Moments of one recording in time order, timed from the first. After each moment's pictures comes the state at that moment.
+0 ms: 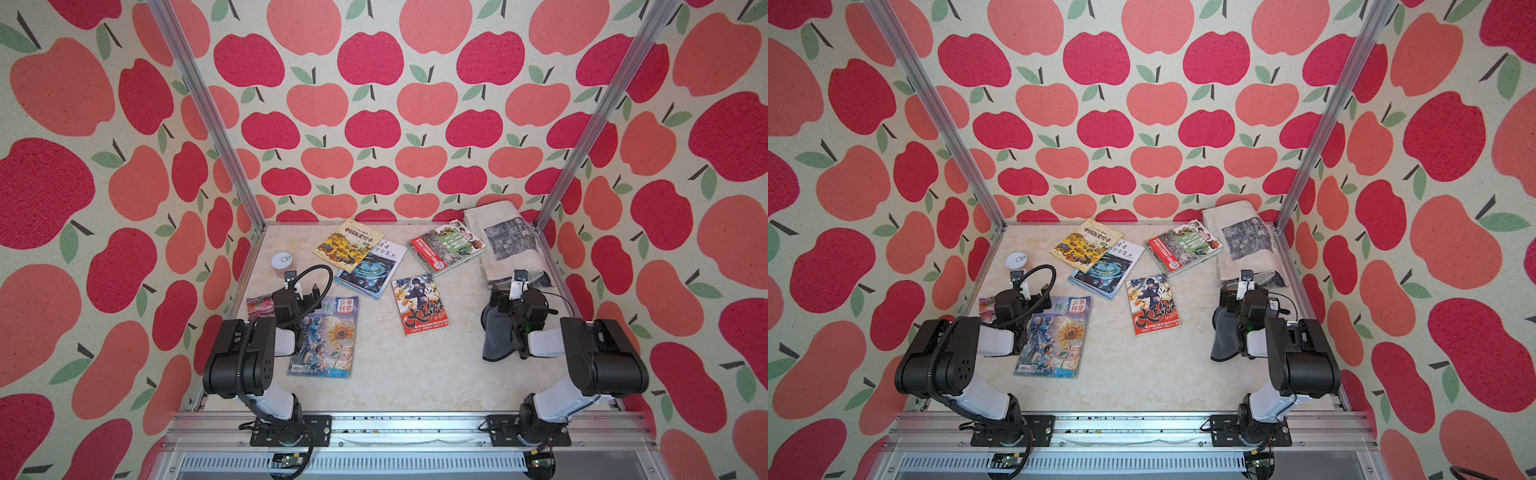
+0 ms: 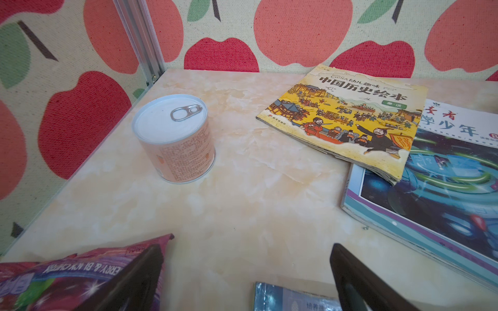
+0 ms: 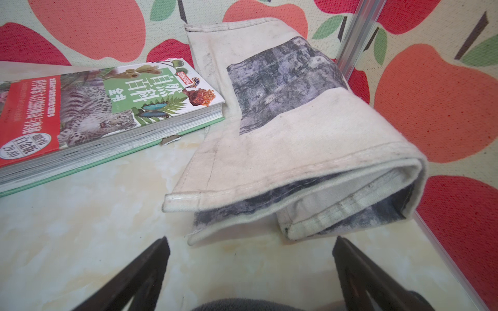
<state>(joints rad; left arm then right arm) 0.04 1.61 0.36 0.88 -0.05 -0.01 0.05 1.60 0.34 0.95 0.10 -0.09</state>
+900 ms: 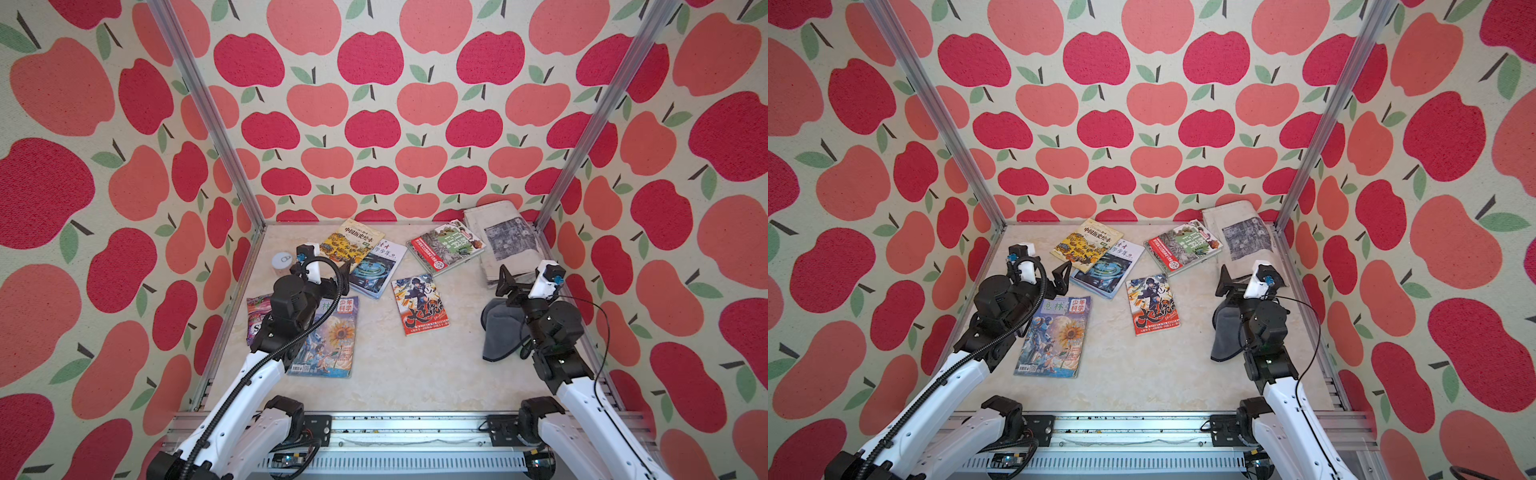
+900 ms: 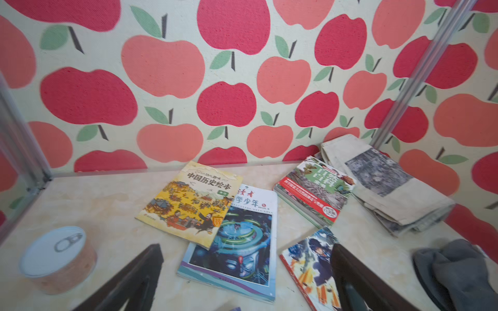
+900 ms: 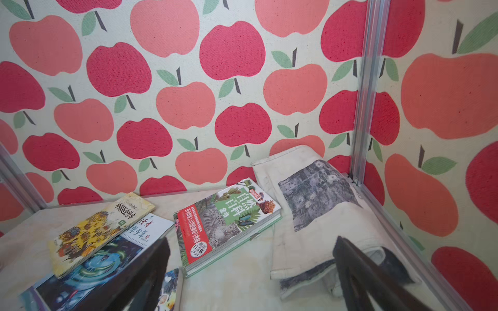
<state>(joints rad) -0.34 0.88 0.67 0.07 0.06 -0.21 0.25 0.67 0.42 0.22 0.10 0.21</state>
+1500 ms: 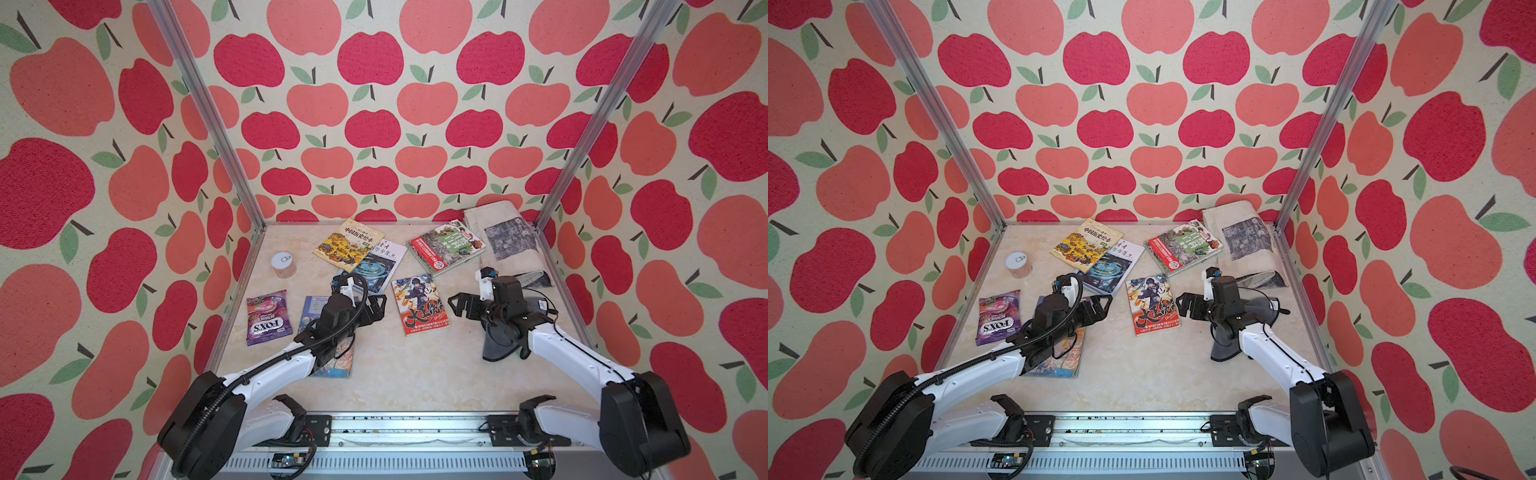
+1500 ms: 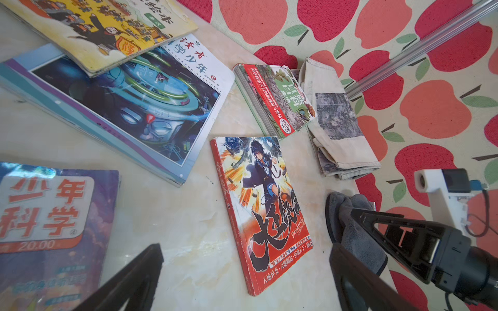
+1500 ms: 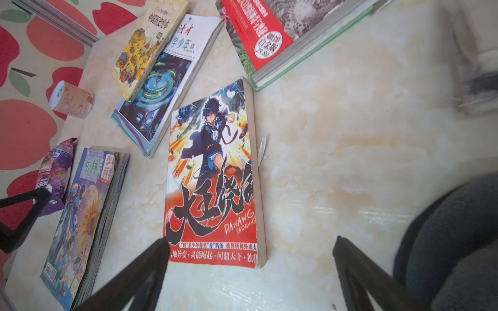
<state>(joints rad) -0.61 1.19 0.48 0.29 0.00 -0.82 0.39 1.26 0.62 -0.13 -0.25 0.44</state>
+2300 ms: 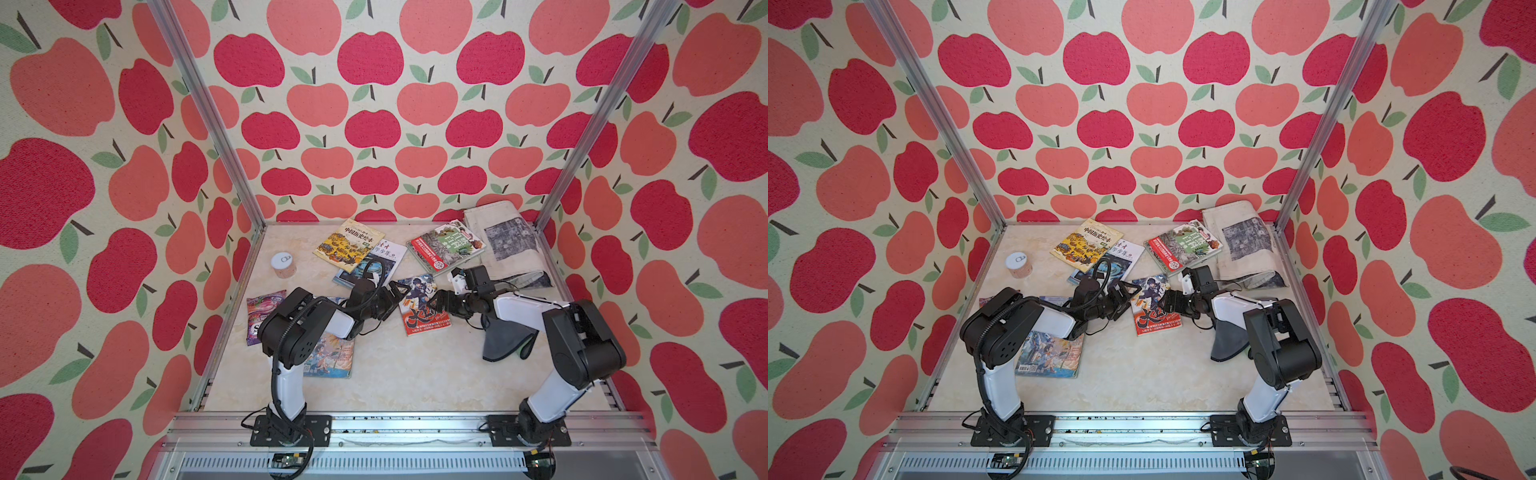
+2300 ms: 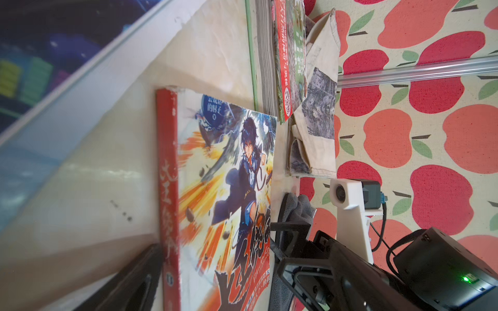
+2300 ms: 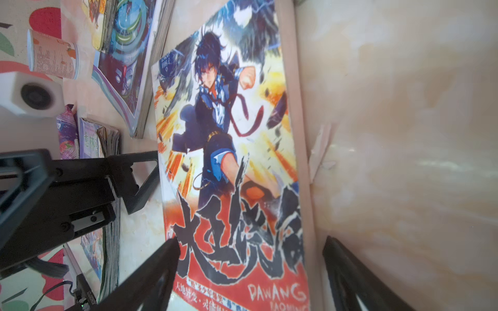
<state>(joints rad) -0.57 1.93 0.74 0.77 0.38 -1.25 0.45 1.69 0.84 -0.11 -0.44 0.48</state>
